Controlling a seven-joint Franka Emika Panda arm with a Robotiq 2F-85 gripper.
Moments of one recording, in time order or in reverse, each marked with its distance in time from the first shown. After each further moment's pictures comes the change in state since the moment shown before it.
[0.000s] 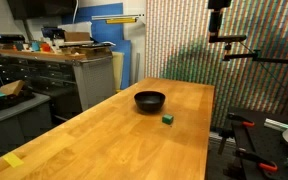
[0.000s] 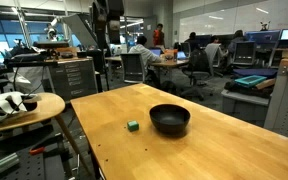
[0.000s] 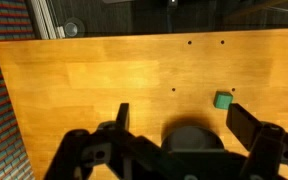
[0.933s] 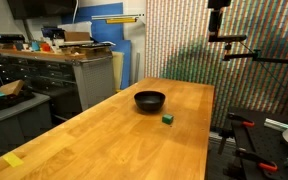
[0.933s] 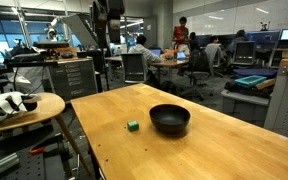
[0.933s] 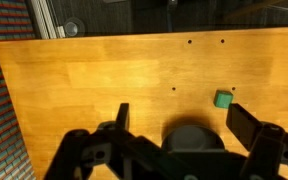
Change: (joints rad) arm 0.000 0.002 0.000 0.003 0.000 0.000 0.004
